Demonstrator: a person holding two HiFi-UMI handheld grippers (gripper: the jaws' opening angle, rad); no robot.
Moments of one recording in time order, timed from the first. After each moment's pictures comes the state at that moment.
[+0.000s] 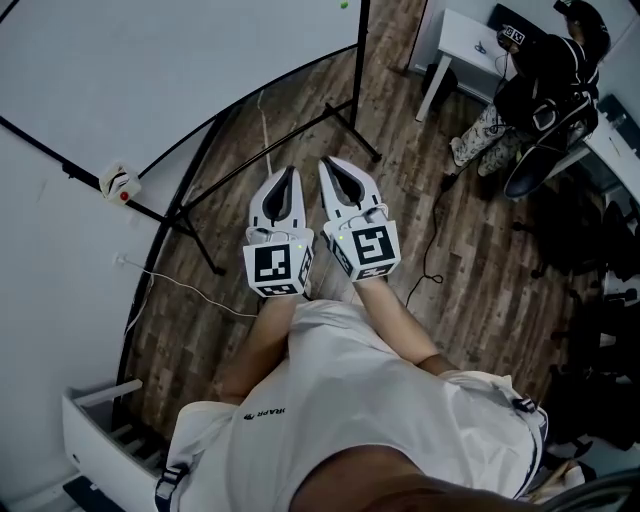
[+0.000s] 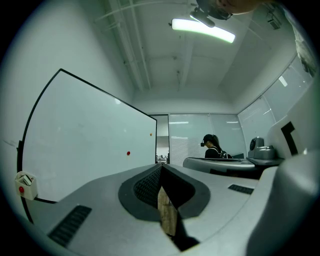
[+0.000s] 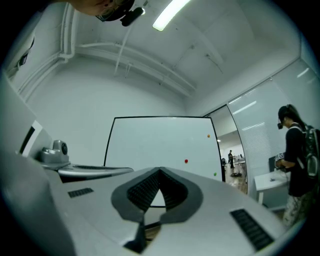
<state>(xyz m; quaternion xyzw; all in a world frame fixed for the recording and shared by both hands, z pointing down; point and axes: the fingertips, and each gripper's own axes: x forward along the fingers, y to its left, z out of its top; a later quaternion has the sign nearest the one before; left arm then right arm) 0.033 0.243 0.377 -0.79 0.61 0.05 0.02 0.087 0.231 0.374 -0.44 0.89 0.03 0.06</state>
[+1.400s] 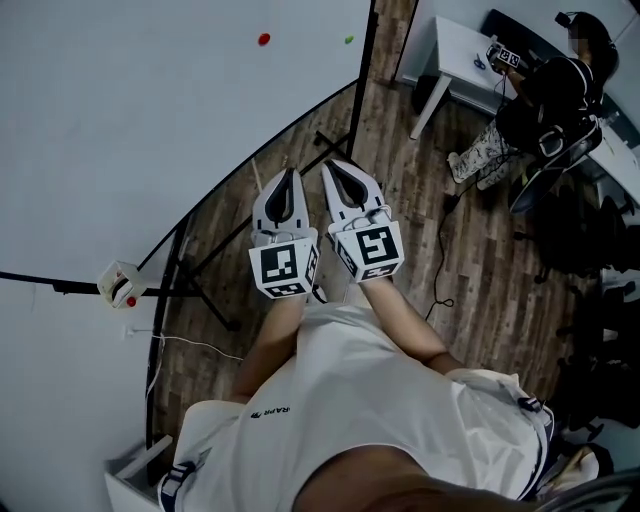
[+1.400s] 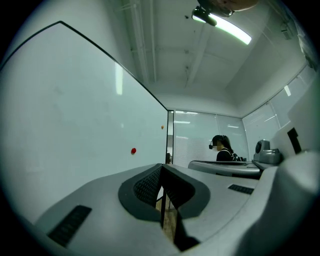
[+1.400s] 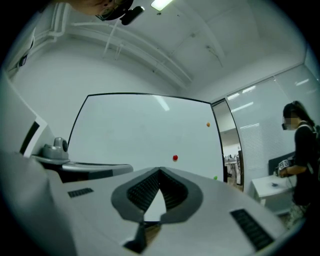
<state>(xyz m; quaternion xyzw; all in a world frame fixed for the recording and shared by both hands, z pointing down) -0.057 -0.030 0.383 -0.81 0.59 0.06 -0.01 0.005 -0.034 0.382 -0.49 0.87 0.03 0.03</state>
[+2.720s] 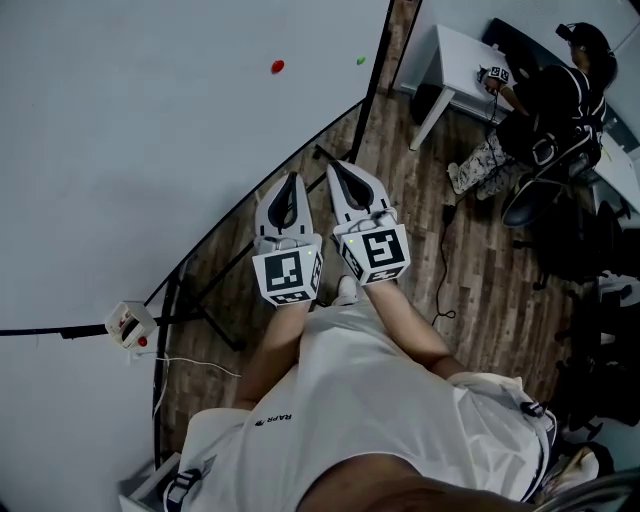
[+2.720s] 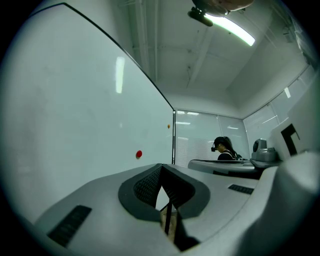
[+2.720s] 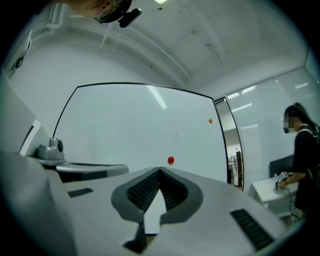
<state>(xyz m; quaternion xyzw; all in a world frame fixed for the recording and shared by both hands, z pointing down) -0.084 -0.123 0.375 -0.81 0.58 0.07 0.00 -0.018 -0.131 0.373 -0.51 0.86 0.04 0.03</state>
